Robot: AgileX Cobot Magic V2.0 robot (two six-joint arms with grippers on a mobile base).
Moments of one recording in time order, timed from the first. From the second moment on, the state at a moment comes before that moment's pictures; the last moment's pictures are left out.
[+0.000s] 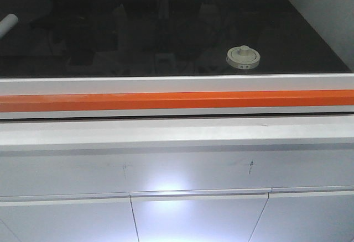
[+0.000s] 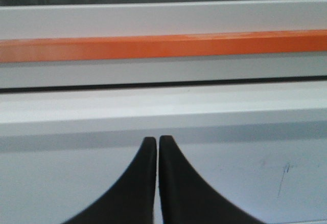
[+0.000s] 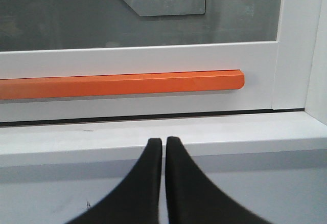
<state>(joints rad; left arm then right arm) -0.01 -0.01 0.03 0.01 0.15 0.00 -0.05 -0.01 0.03 -0.07 0.06 0.06</state>
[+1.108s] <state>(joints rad) -0.01 0.64 -0.64 0.01 -0.19 -0.04 -0.05 0.63 -0.55 -0.06 -0.23 -0.03</state>
